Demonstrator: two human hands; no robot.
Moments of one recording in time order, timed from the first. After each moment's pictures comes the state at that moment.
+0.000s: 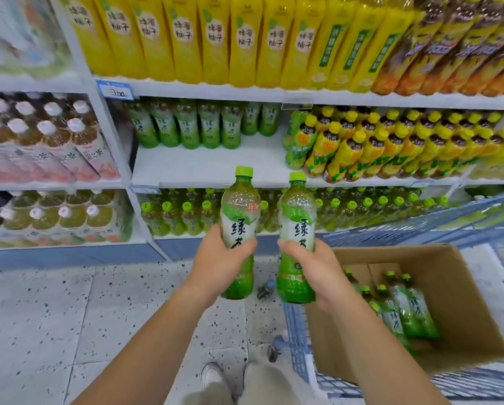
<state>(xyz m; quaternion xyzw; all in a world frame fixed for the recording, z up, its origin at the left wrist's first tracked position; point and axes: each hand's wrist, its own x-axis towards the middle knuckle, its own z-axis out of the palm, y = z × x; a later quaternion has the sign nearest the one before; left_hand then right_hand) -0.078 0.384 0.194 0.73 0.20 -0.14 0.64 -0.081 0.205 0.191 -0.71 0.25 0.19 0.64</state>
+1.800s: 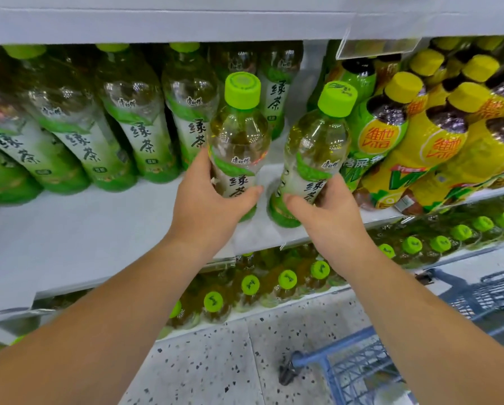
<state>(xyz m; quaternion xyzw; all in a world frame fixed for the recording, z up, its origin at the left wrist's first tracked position) 0.273 0.392 -0.015 0.81 0.00 0.01 0.59 0.242 0.215 -0.023 -0.77 0.12 -0.04 0.63</state>
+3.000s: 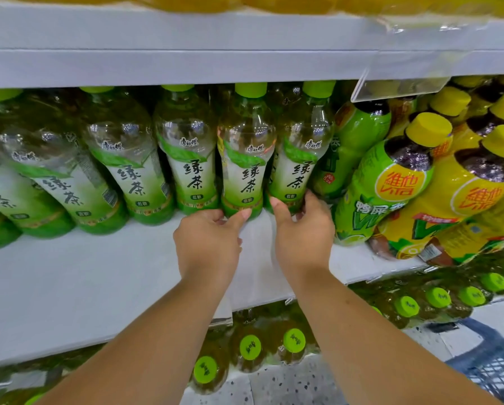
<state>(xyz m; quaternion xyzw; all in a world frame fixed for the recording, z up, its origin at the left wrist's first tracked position) 0.321 0.364 -0.060 0.76 0.22 0.02 0.60 0.325 0.243 -0.082 -0.82 0.20 -0.23 0.48</state>
